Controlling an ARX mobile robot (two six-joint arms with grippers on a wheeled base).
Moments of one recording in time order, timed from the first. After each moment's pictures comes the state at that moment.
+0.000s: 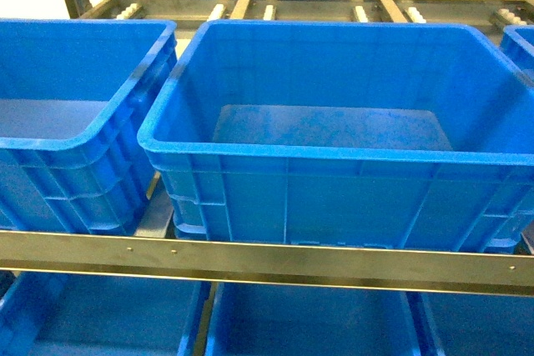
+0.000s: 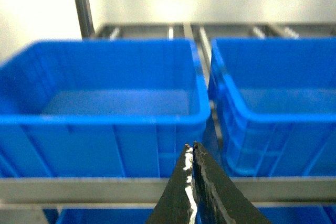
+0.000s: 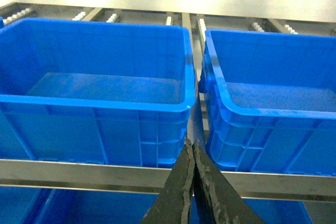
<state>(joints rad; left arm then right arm) 0.00 0.01 0.02 0.01 0.00 0.00 0.00 0.01 0.01 -0.01 0.00 -0.01</state>
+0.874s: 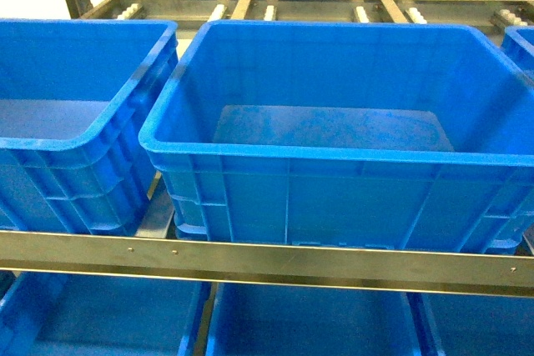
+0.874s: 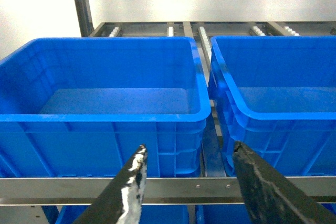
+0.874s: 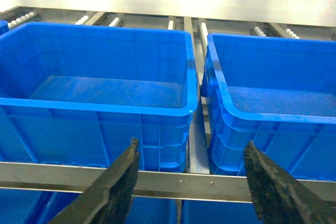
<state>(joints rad) 0.00 0.01 0.01 0.00 0.00 0.00 0.00 0.00 0.01 0.00 0.00 -0.01</state>
